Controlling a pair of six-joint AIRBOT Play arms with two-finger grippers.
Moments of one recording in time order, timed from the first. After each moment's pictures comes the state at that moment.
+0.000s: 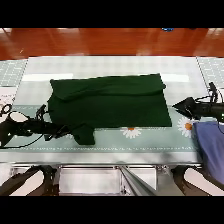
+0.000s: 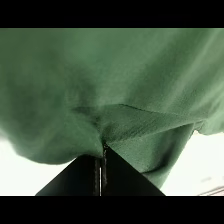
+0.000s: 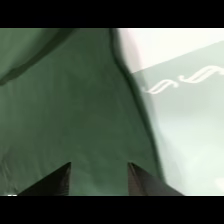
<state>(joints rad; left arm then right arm) 0.19 -1.10 0.43 0.89 -1.06 -1.48 -0.54 -1.18 0.70 -0.75 1.13 1.14</state>
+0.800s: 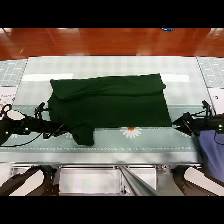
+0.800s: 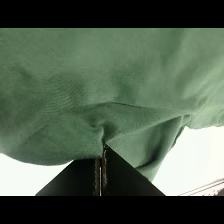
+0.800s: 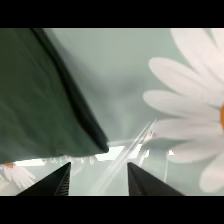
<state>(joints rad) 0.22 -1.10 0.45 0.87 -1.10 -1.43 -0.59 -1.23 0.59 -0.93 1.20 1.25</state>
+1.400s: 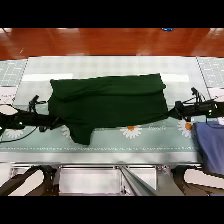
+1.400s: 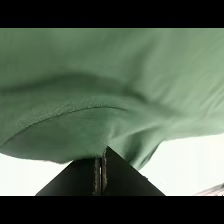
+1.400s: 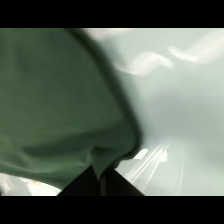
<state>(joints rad) 0.28 -1.10 0.56 0.85 -1.12 -1.40 -0.43 -1.41 0.81 -0.83 1.19 1.19</state>
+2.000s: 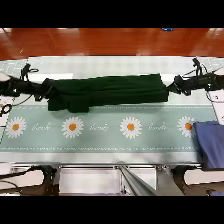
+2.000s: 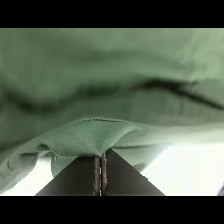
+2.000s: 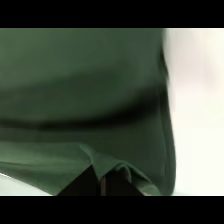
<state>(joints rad) 0.26 -1.47 1.11 0.81 -1.13 -1.41 -0.29 -1.59 1.24 -0.81 1.14 1.27</state>
